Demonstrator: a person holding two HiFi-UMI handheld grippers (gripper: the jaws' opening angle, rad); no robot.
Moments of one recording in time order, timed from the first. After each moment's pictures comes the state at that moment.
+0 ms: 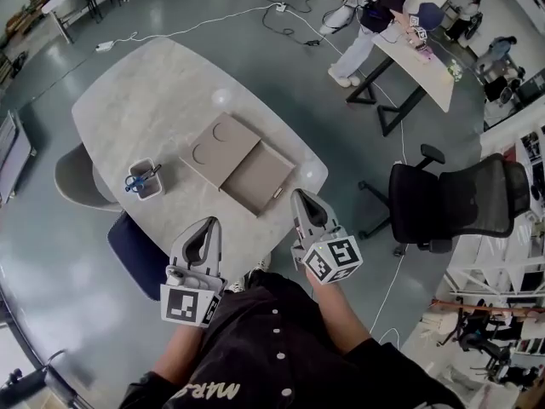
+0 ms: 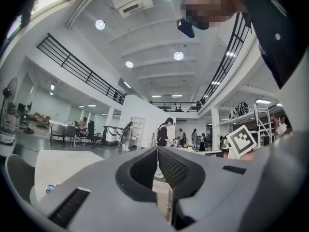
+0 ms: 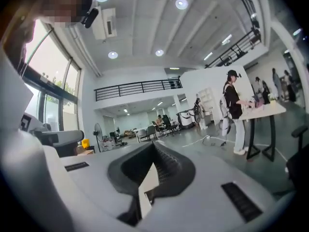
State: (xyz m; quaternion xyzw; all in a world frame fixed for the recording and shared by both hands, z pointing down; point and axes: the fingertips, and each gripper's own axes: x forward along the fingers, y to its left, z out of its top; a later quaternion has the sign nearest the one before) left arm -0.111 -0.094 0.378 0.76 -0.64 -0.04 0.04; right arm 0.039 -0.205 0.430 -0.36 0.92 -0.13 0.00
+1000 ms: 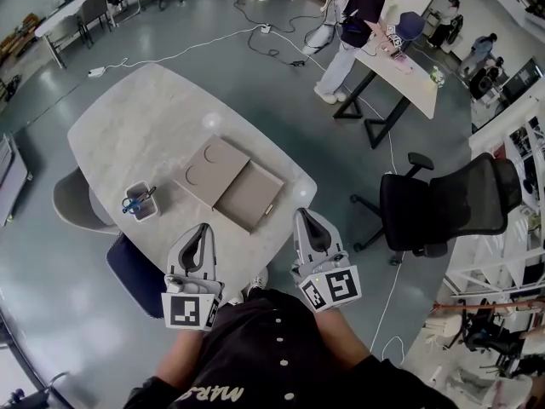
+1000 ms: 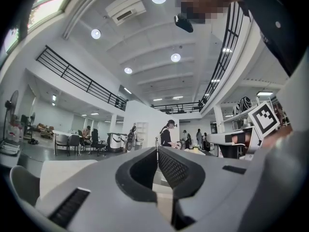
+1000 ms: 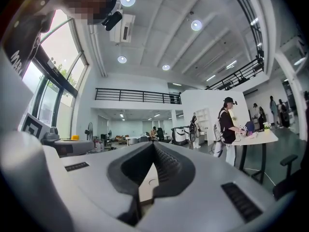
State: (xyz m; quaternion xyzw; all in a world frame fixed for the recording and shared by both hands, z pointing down) left arm -0.112 -0.104 0.362 0.75 -0.66 -0.04 -0.01; right arm 0.062 -0.174 0.354 -0.41 0.91 -0.01 0.04
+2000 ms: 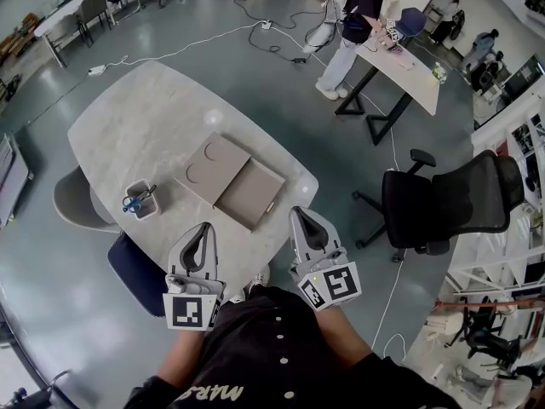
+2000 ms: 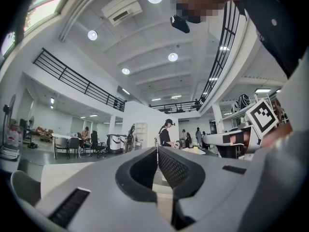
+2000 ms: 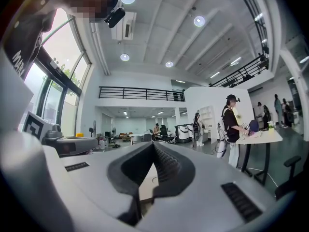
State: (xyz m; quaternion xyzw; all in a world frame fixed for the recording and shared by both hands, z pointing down) left arm -0.109 -0.106 0.357 0.75 -0.66 -0.03 -0.02; right arm 0.049 -0.174 0.357 -0.39 0.92 -0.01 0.02
